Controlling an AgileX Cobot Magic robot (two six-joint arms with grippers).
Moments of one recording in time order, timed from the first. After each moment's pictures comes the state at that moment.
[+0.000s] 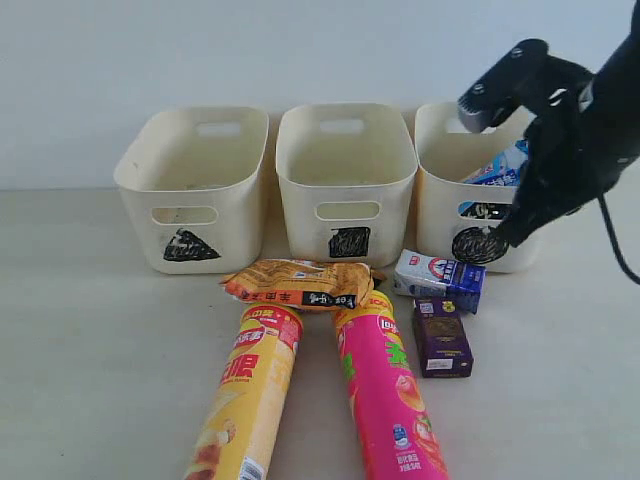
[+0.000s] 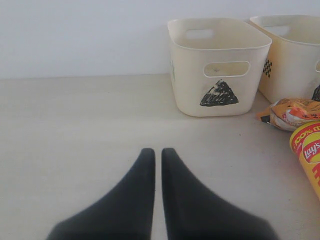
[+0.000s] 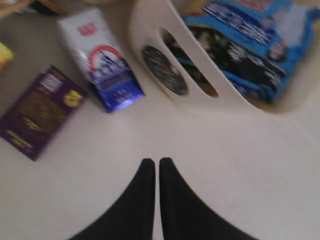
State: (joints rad) left arm -0.05 0.00 0.00 -0.03 0.29 0.02; right arm 0.34 1.53 -1.19 -0.17 0.75 -0.42
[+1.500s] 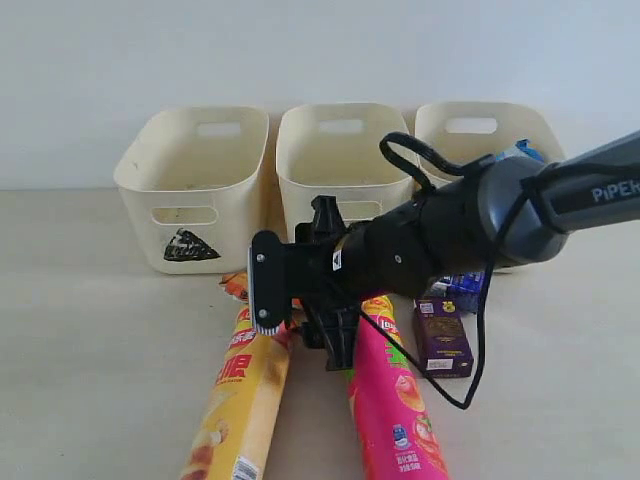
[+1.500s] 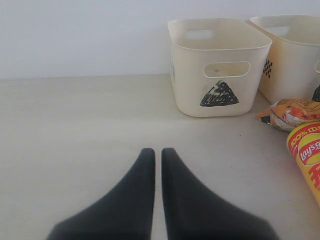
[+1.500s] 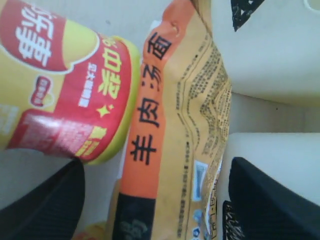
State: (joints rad) left arm -0.05 0.00 0.00 -0.03 0.29 0.02; right arm 0.70 1.98 -1.17 -0.01 0.06 -1.13
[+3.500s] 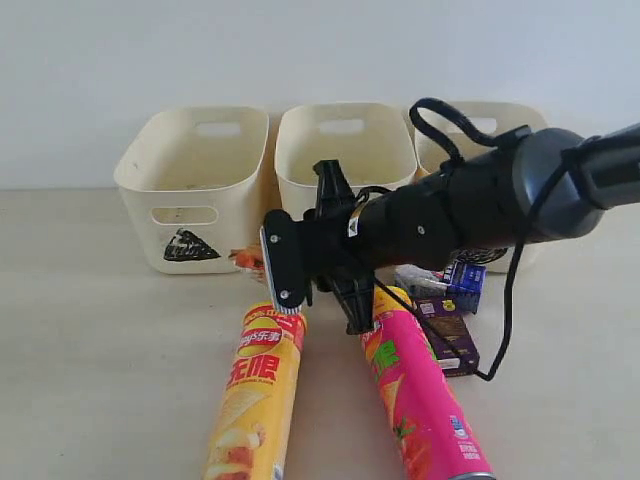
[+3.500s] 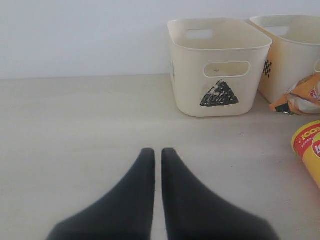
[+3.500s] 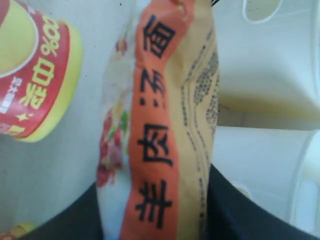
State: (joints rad) left arm -0.05 0.00 0.00 -0.03 0.28 0.02; right arm 0.66 1.92 -1.17 -0.01 0.03 -1.32
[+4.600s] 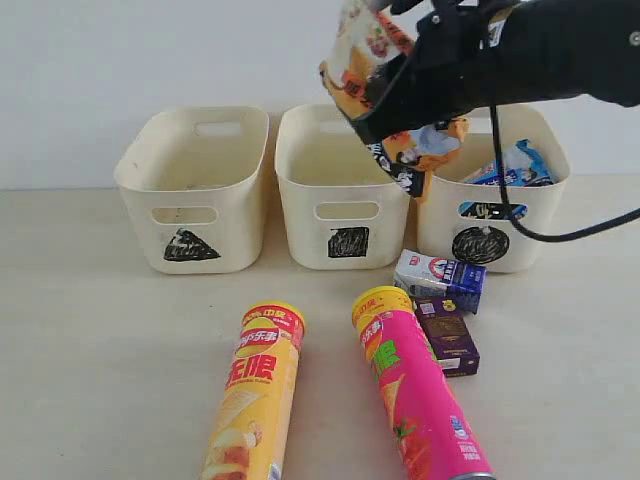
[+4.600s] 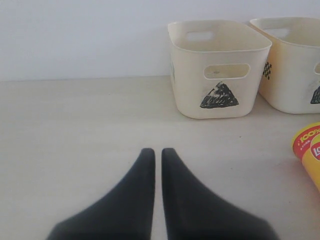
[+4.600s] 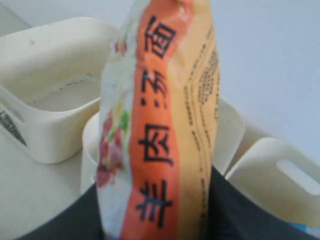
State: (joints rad) left arm -0.05 0.00 0.00 -0.03 0.28 0.02; right arm 0.50 1.52 -1.17 0.00 0.12 -0.32
